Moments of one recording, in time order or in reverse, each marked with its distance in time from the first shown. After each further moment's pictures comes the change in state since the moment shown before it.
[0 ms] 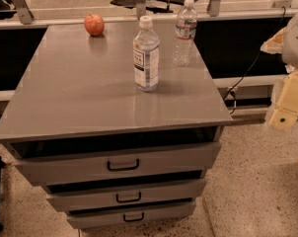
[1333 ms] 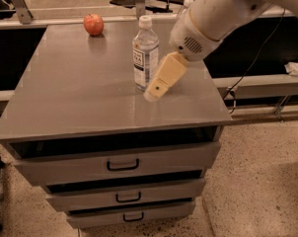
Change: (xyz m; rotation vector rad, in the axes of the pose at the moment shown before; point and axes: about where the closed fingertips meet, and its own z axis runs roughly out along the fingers) arm -0.185 -0.043 0.083 -0.068 -0.356 0.113
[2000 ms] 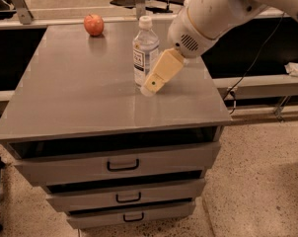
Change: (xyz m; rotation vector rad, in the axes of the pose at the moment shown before) arm -0.014 -0.011 0.004 0.039 -0.047 0.005
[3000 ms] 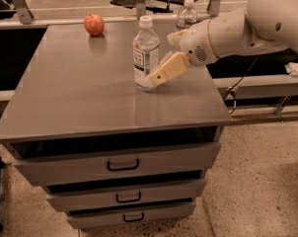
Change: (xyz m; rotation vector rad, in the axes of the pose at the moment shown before) arm -0.002 -0.038 0.031 -0.072 -0.401 0.044
